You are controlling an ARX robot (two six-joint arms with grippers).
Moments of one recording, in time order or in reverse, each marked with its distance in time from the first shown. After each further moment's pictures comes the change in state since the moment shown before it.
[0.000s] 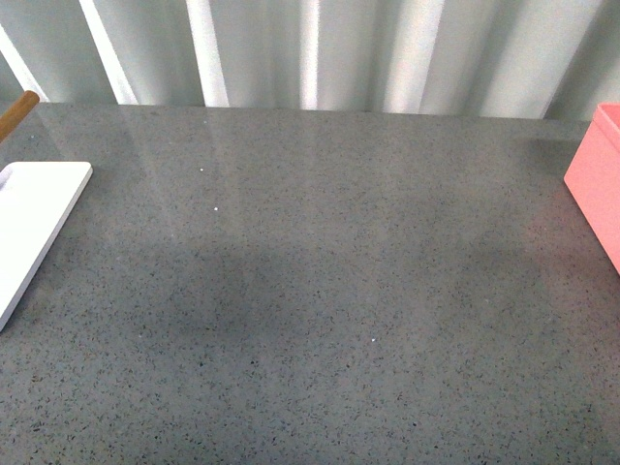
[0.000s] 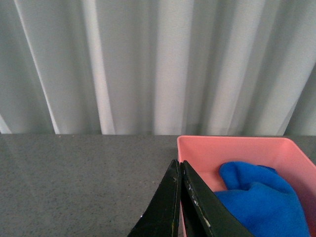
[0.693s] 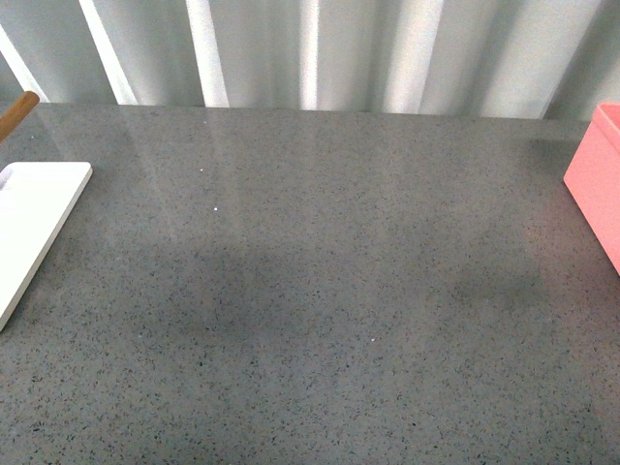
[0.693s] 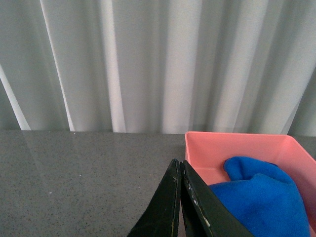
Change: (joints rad) left arm 0.000 0.000 0.000 0.000 0.000 0.000; right arm 0.028 -0.402 -0.093 -0.284 0.007 0.000
